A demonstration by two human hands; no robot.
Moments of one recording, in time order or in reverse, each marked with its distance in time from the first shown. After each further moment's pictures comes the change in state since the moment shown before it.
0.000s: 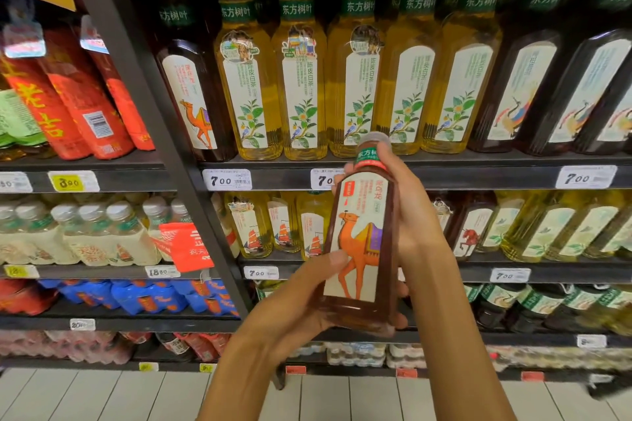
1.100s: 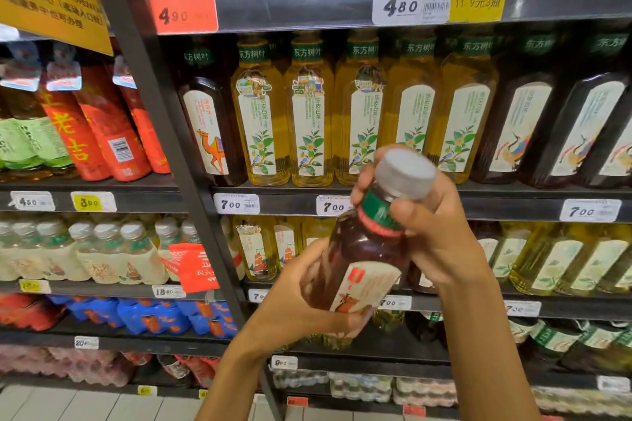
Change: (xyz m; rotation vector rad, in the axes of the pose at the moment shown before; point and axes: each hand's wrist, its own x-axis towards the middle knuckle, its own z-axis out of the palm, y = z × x) left_hand 0.012 0.009 -0.025 0.674 0.178 0.377; right_hand -0.027 -0.026 0.012 -0.450 -0.547 -0.534
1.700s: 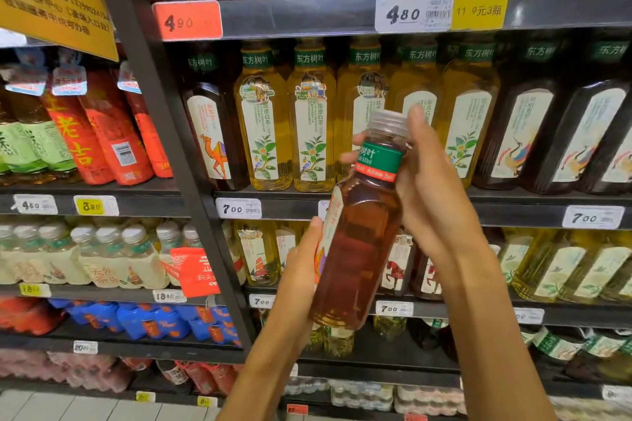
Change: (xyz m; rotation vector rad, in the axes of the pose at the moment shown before) left_hand 0.028 0.010 0.019 -0.436 0.334 -0.236; right_hand 0.035 -0.012 0.006 -0.012 0.298 0.125
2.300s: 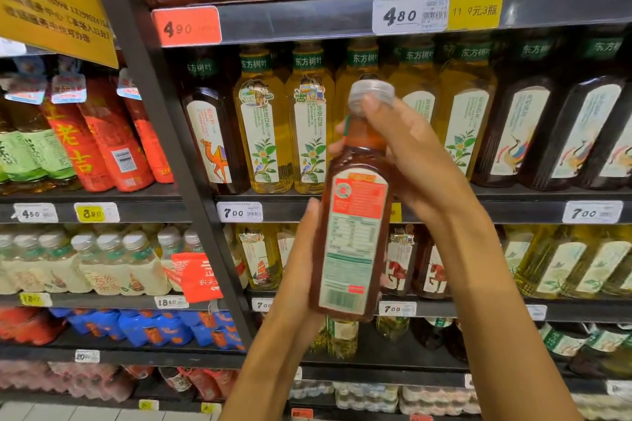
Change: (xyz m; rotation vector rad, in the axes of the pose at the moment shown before) left_hand -0.002 0.010 0.004 -0.151 -0.259 -0.011; right_hand 0.024 -0.010 0.007 -0.172 -0.072 -0.012
